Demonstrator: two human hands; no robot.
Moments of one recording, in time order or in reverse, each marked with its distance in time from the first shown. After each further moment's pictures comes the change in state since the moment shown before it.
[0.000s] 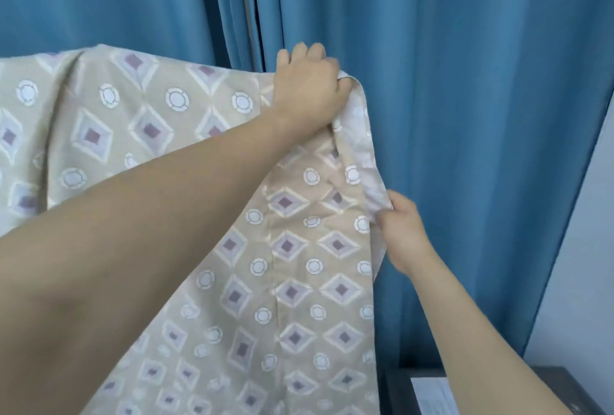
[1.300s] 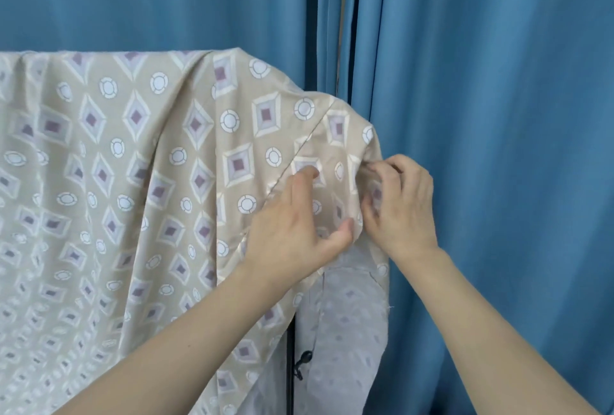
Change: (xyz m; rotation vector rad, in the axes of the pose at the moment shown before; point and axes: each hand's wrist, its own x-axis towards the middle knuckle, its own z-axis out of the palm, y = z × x) left_hand -0.204 -0.064 -0.029 -0.262 -0.026 -0.371; right_hand 0.038 -0.007 0.105 -0.901 0.284 -1.250
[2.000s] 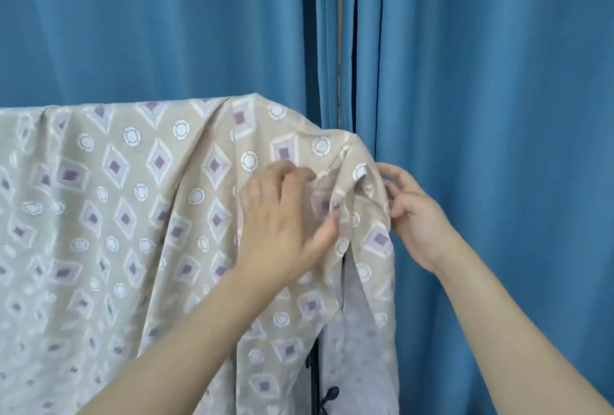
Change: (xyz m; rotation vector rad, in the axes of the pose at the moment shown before) left_hand 0.052 -0.044 -0.015 -0.031 0.246 0.269; right_hand 0.058 -0.011 -0.010 1.285 -0.537 0.982
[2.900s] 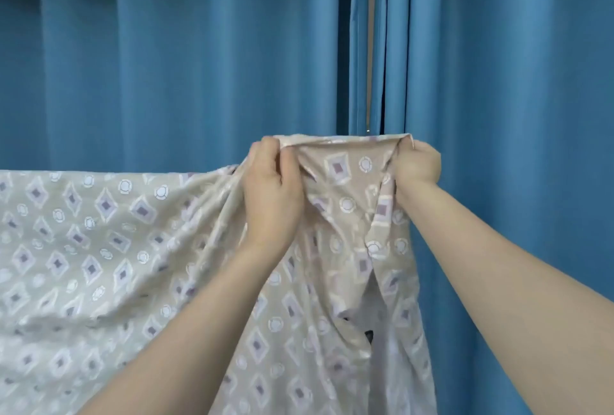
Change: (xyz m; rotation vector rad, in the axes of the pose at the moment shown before) left_hand 0.118 -0.018 -0.050 -0.449 0.417 -0.319; right_hand 0.146 -0.103 0.045 -0.272 0.776 -0.244
